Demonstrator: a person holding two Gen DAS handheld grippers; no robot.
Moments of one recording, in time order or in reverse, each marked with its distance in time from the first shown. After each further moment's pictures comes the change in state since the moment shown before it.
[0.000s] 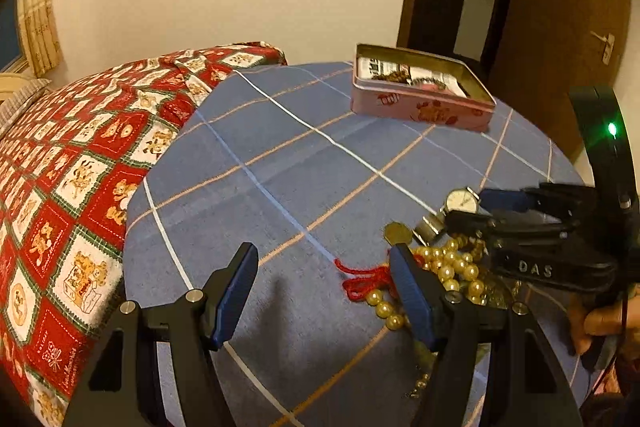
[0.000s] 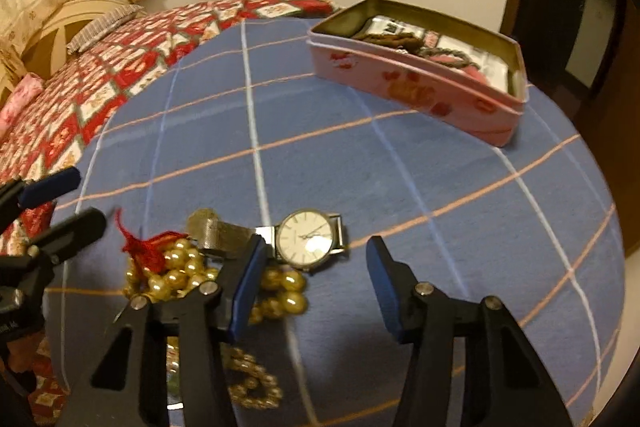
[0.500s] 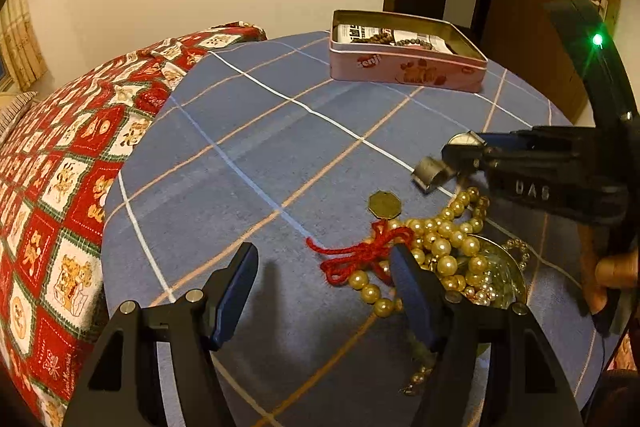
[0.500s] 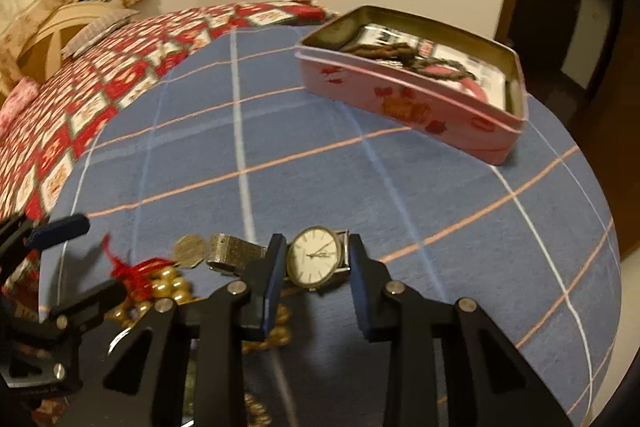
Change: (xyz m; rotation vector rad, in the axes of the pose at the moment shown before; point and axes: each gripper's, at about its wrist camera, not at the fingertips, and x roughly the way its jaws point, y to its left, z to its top) left arm 0.018 -0.018 -0.003 0.074 0.084 0.001; right arm 0.002 -0.012 0.012 0.023 -0.008 -0.038
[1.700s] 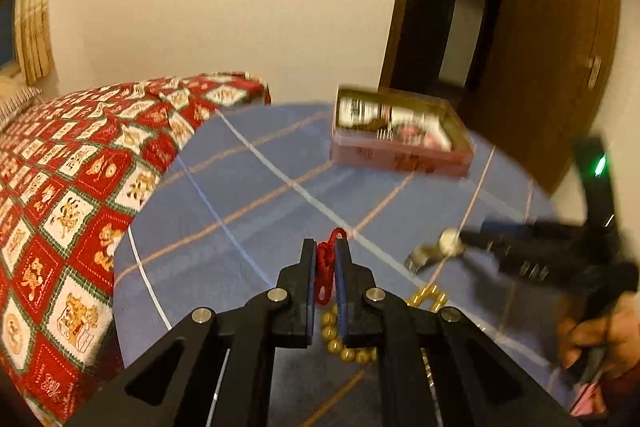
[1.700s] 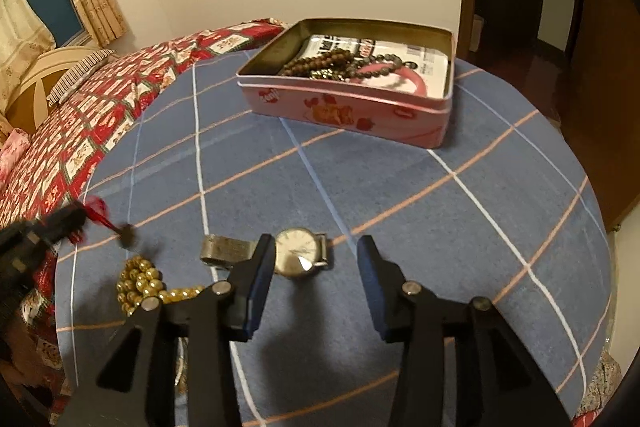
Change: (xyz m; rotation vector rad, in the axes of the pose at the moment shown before) left arm -0.039 0.020 0.039 -0.122 -0.207 -0.084; right arm -0.025 -0.042 -0.004 0.134 -0.026 0.010
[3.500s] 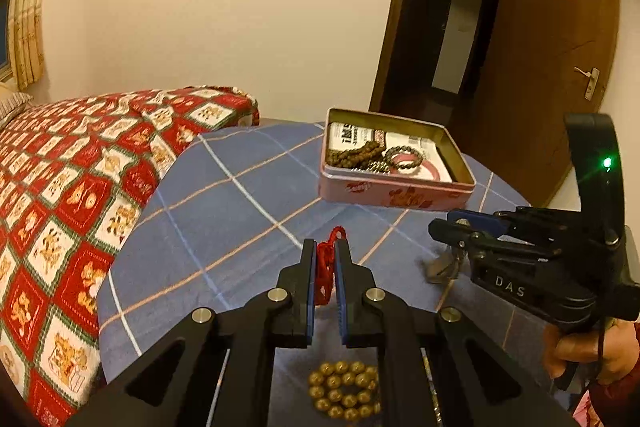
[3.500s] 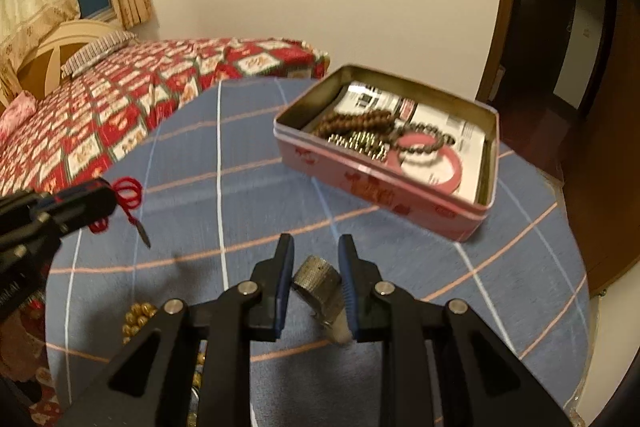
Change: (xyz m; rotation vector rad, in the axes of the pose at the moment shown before) left arm 0.027 -0.012 0.030 0.025 -0.008 -0.019; right arm 0.002 0.036 0.045 -0.163 -0.083 -0.020
